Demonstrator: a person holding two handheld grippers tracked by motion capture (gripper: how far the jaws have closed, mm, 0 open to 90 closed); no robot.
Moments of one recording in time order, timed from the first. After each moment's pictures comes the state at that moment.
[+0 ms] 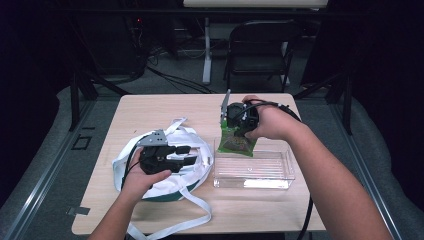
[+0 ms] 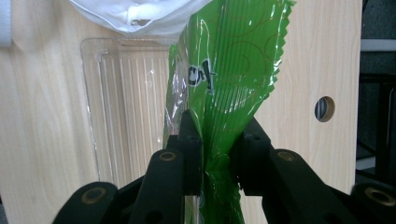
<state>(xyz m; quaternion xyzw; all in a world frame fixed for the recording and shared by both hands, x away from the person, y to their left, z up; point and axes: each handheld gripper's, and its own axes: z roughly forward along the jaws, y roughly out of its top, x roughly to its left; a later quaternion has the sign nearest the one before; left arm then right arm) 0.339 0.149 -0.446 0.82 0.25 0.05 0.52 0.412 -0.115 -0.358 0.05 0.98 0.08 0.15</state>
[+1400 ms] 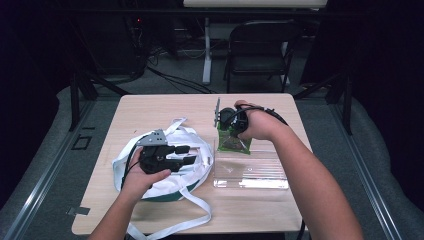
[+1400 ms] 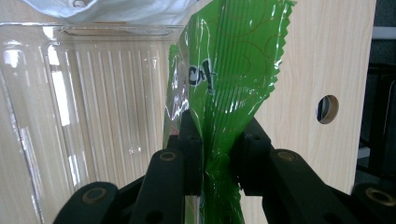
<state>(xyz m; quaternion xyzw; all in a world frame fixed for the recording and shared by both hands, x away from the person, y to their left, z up) 0.341 0.150 -0.447 0.81 0.25 0.05 0.52 0.444 -0.100 -0.406 0.05 0.98 0.04 0.17</state>
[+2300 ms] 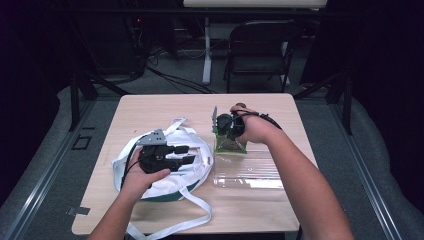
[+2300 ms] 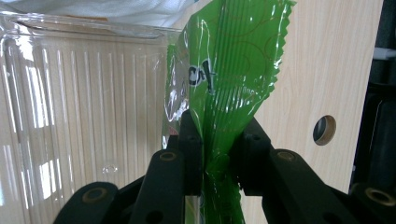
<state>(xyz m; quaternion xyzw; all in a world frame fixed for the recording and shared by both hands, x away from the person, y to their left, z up) 0.344 0.152 -0.451 0.81 0.26 0.04 0.52 0.454 -0.094 -0.439 0.01 0.98 0.05 0.18</state>
